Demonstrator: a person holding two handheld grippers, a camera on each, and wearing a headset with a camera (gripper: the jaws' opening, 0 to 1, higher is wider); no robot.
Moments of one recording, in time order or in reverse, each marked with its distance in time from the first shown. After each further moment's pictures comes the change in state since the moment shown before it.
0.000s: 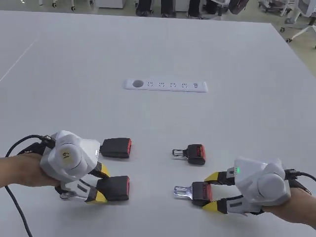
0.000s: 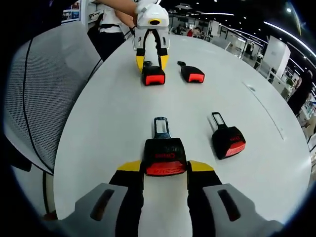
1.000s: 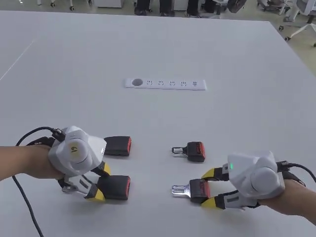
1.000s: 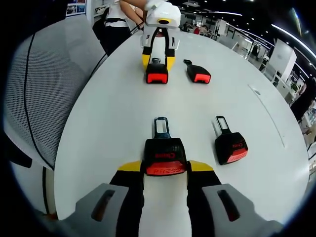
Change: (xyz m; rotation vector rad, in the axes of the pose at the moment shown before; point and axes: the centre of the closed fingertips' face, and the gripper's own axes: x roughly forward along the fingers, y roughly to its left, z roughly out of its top) left arm 0.007 -0.003 -0.006 0.079 0.075 -0.077; right arm 0.002 0.003 0.004 -0.049 0.038 0.028
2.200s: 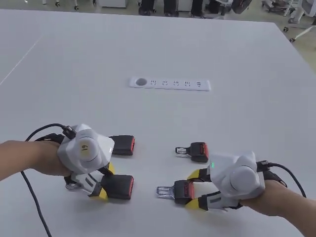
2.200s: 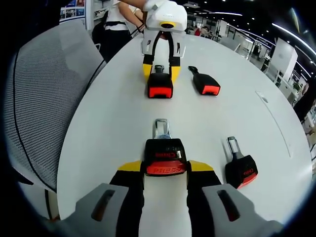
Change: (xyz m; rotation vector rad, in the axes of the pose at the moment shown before) left arm 0.002 0.000 -0.002 0.005 0.045 -0.008; right arm 0.027 0.008 0.036 0.013 -0.021 0.025
